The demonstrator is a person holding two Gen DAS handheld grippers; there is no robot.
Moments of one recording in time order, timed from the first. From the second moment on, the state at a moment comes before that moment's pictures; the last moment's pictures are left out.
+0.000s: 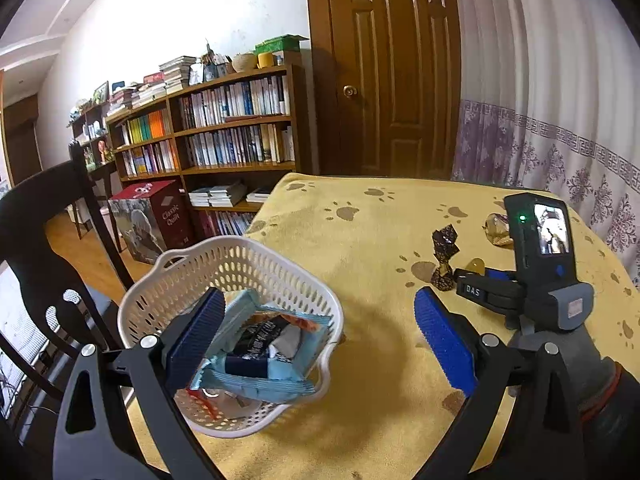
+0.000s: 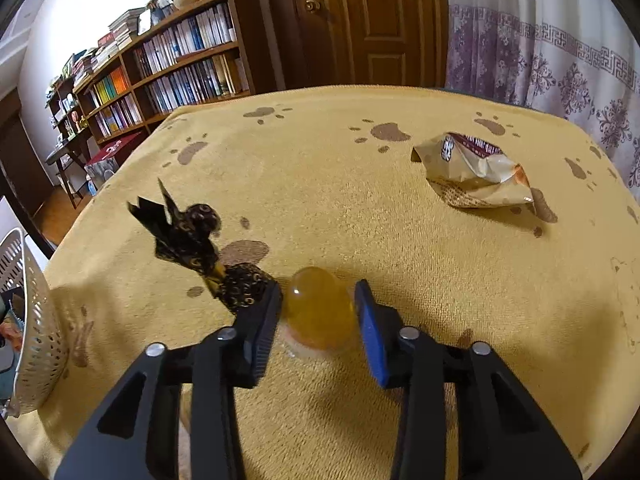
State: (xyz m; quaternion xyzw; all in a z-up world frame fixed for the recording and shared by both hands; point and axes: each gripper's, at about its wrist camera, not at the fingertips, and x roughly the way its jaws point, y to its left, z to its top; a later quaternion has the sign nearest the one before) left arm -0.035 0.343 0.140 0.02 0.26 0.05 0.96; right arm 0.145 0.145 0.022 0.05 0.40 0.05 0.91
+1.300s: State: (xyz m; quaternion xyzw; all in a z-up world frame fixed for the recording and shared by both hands) left arm 0.014 0.271 0.059 0.06 0.36 -0.10 0.93; right arm 0.082 0.067 0.018 0.09 0.38 0.05 0.92
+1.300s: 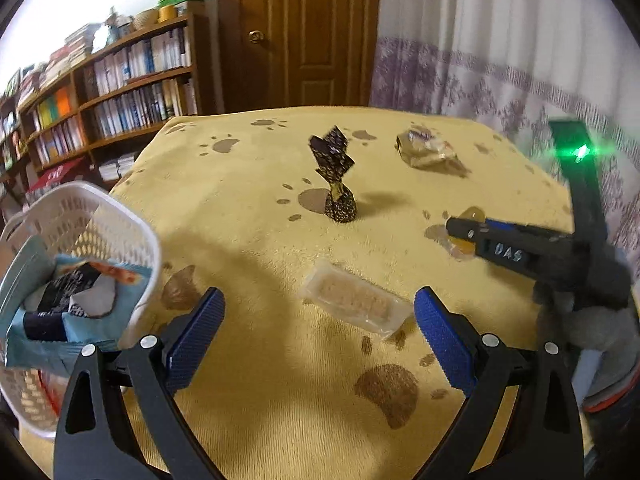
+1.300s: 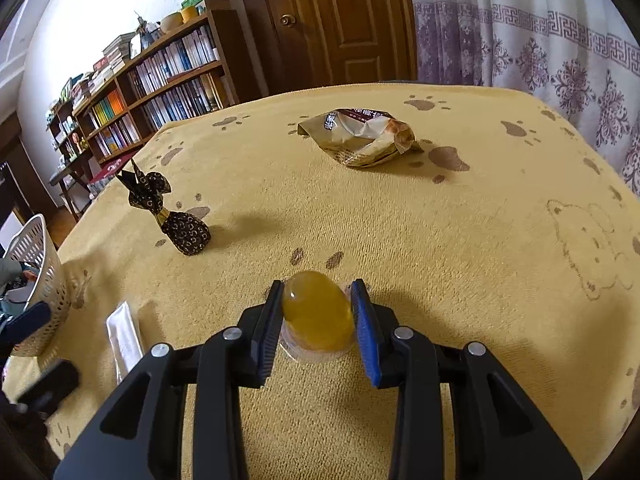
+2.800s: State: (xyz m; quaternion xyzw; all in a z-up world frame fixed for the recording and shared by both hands) left arm 0.036 0.244 0.041 0.10 0.39 -0.15 0.90; right arm 0.081 0.060 0.012 0.12 0.38 0.08 0.91
